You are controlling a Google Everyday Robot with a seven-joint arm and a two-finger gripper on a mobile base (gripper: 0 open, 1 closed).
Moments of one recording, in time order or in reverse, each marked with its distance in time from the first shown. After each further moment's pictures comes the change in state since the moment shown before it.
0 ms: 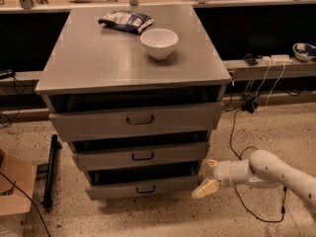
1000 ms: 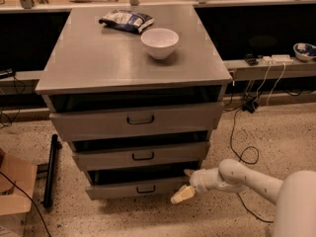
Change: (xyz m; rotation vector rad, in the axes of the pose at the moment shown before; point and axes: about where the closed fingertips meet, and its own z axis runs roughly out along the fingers) arm 0.053 -0.020 0.125 -0.037 0.033 0.090
